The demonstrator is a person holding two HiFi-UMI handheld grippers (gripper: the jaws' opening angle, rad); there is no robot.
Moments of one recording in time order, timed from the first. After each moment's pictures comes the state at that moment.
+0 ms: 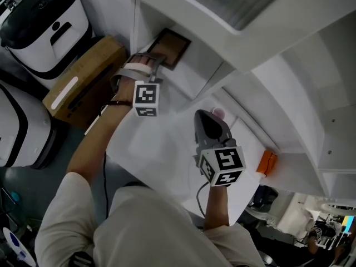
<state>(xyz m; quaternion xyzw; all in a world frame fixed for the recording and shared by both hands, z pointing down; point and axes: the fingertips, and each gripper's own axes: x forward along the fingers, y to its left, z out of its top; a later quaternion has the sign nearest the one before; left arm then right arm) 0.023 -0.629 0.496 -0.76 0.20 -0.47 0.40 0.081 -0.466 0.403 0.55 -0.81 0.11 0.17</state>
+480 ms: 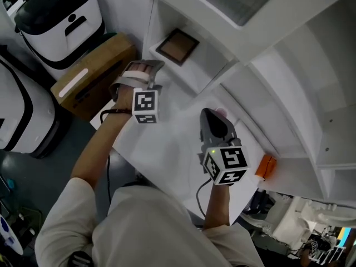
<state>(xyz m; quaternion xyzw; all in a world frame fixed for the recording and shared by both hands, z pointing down) -0.012 -0.567 0.483 -0.76 0.25 -0.49 0.36 0.079 -0.430 0.380 0.54 -0.83 0.09 0.15</state>
